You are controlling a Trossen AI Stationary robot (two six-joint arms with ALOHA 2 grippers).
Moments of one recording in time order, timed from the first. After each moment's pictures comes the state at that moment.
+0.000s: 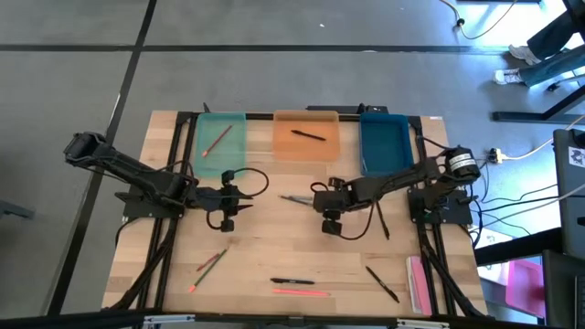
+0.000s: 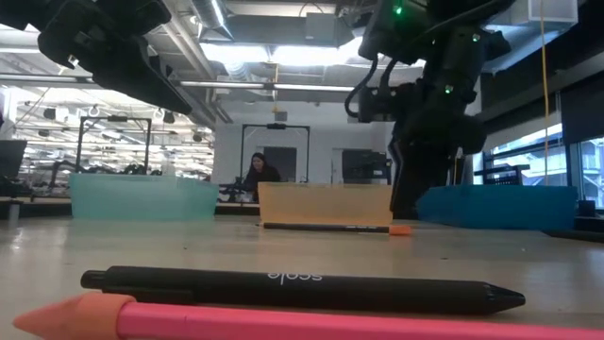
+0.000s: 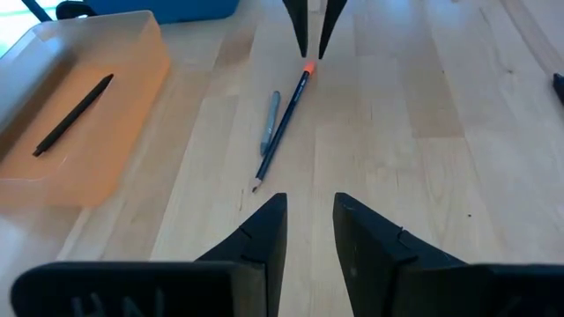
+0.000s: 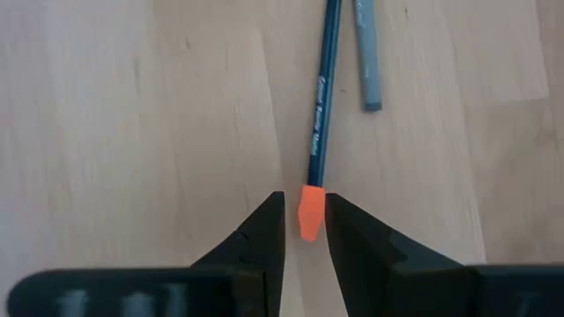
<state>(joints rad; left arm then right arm) -0.31 0.98 0.49 -0.14 -0.43 -0.15 0.14 1.73 0.99 -0.45 0.16 0.24</state>
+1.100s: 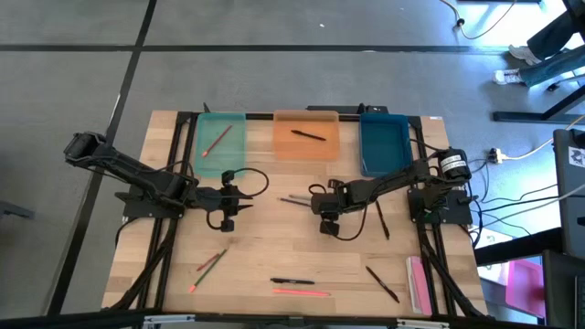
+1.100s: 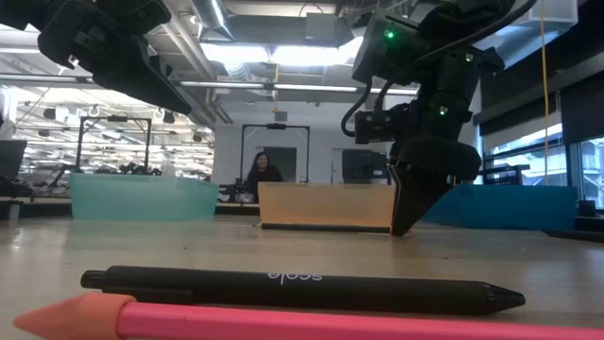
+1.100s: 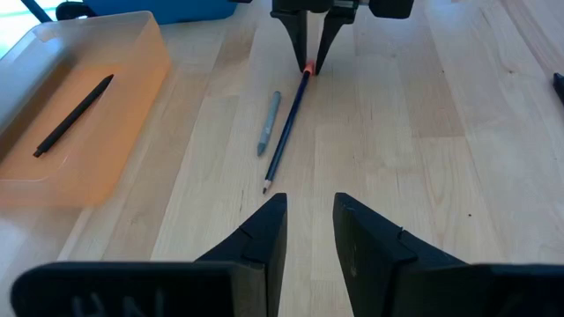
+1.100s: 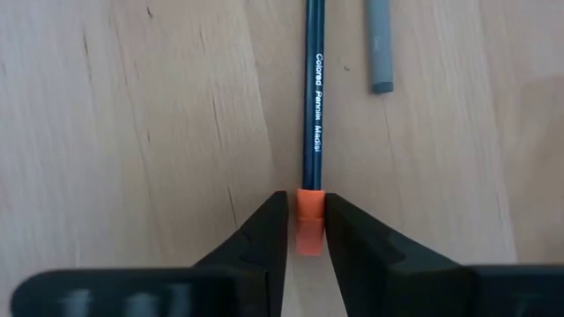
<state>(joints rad) -0.31 0.98 0.49 -0.14 -0.43 -0.15 0.13 1.82 0.99 -0.43 0.17 0.28</state>
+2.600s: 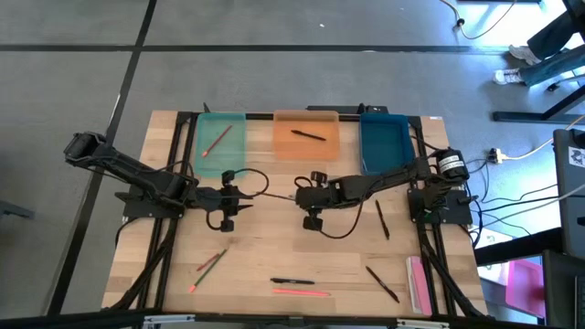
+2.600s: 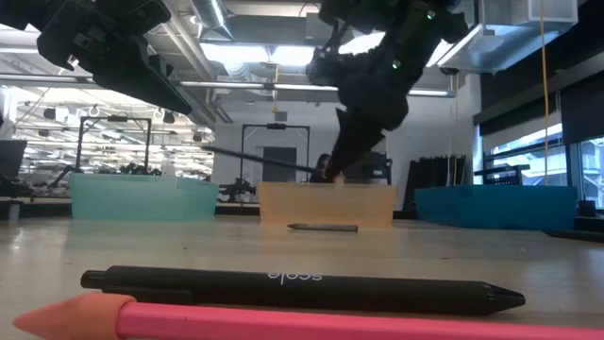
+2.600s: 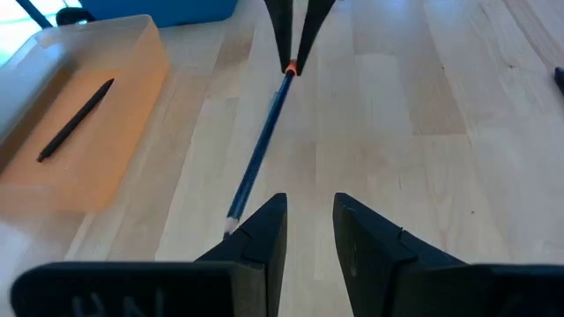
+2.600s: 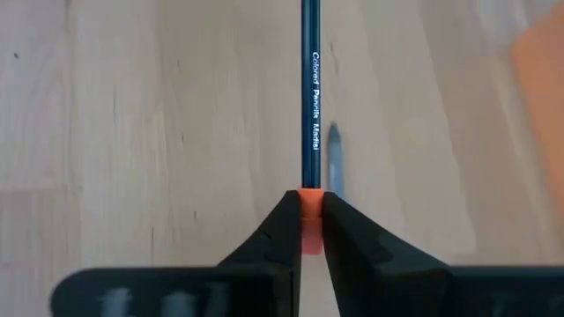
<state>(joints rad) -0.31 0.98 0.49 -0.14 -0.43 -0.12 0.13 1.82 1.20 -0.40 0.27 0.16</state>
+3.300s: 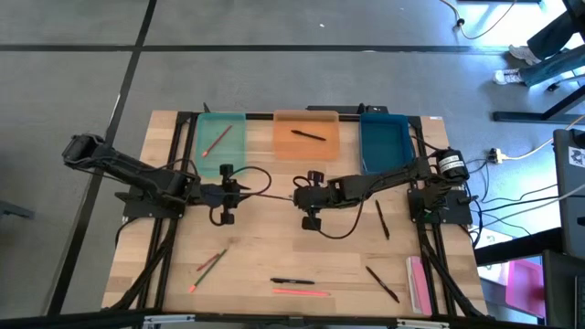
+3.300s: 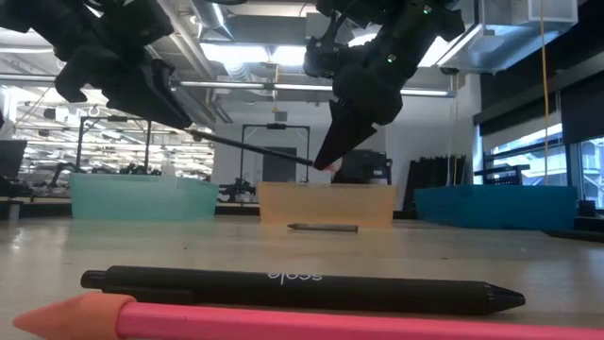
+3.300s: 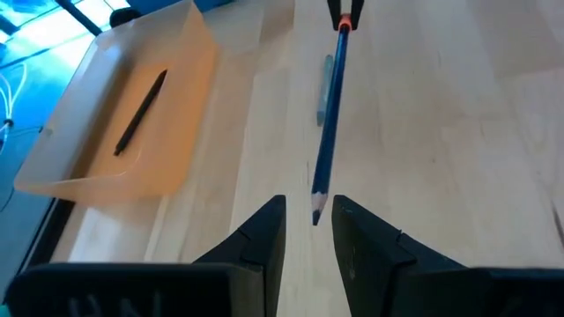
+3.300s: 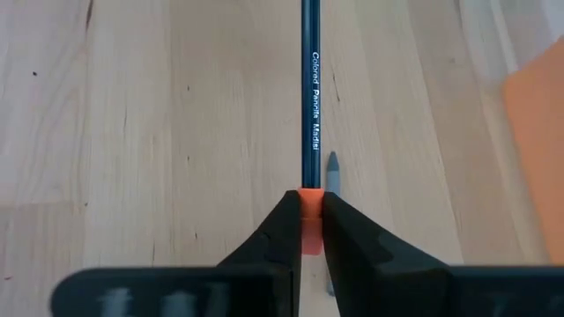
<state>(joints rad) -0.26 0.98 0.49 -0.23 -0.51 0.04 0.13 1.82 1.21 -0.36 0.27 0.09</state>
